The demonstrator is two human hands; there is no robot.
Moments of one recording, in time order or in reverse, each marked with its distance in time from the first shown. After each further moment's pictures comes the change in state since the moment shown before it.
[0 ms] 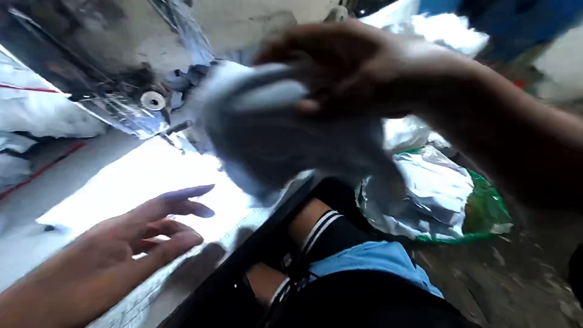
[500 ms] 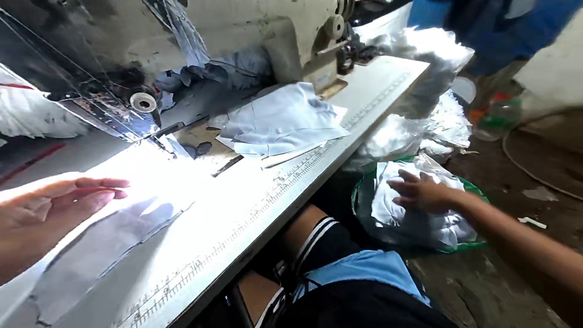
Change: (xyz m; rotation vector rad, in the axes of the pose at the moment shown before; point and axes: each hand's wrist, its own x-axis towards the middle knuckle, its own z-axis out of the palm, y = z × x) left_hand 0.023 -0.092 -0.063 0.115 0.330 0.089; right_hand -0.249 0.191 0.018 -0.591 -0.092 1.311
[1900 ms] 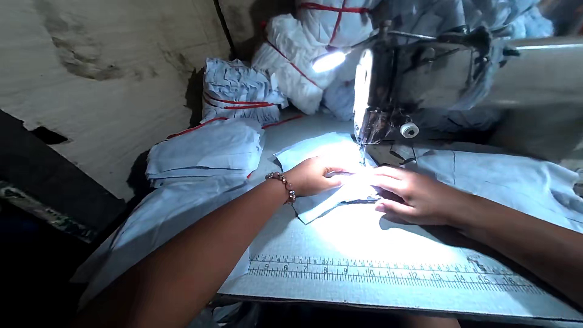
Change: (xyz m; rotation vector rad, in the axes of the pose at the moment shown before) left_hand 0.020 0.011 0.014 0.134 -0.207 -0.248; right_hand 0.060 -0.384 -0.091 -0.250 0.449 -1.727
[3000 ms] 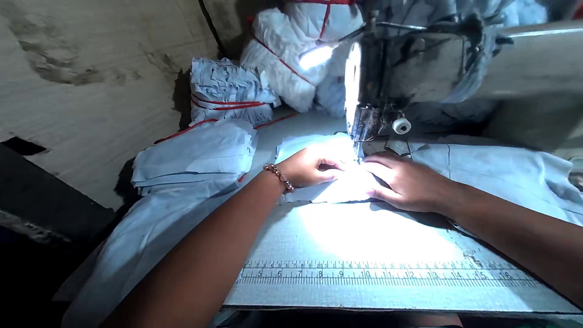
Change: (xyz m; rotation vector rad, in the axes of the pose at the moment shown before) left_hand 0.016 -0.022 -0.002 -0.072 0.091 0.247; right_hand 0.005 0.006 0.005 -0.134 0.011 0.149
